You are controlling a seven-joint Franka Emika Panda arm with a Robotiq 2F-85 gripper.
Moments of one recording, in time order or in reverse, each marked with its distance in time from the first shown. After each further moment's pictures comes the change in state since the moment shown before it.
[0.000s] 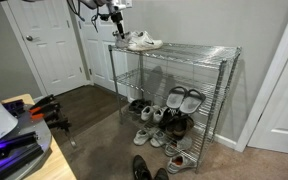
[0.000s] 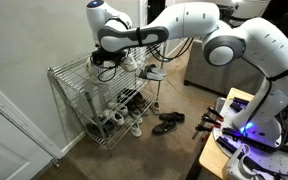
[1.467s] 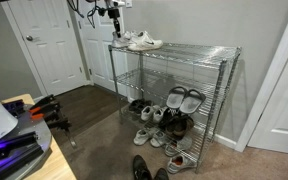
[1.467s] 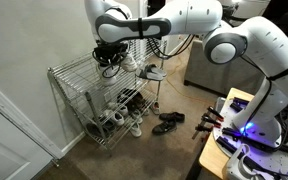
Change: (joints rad) arm -0.021 -0.013 0.064 0.059 0.032 -0.146 -0.181
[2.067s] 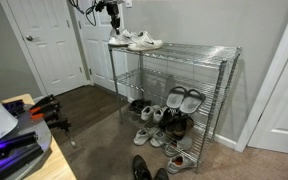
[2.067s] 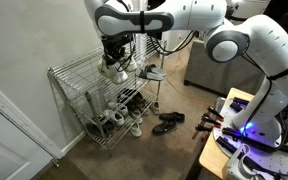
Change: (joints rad) arm 0.002 -0.023 -0.003 0.034 -0.046 -0.180 -0.271
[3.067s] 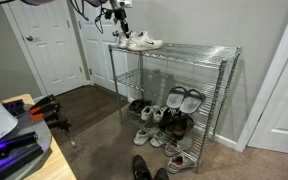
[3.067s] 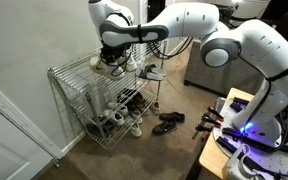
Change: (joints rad) arm -0.001 0.068 -0.105 0.001 -0.006 0.209 0.179
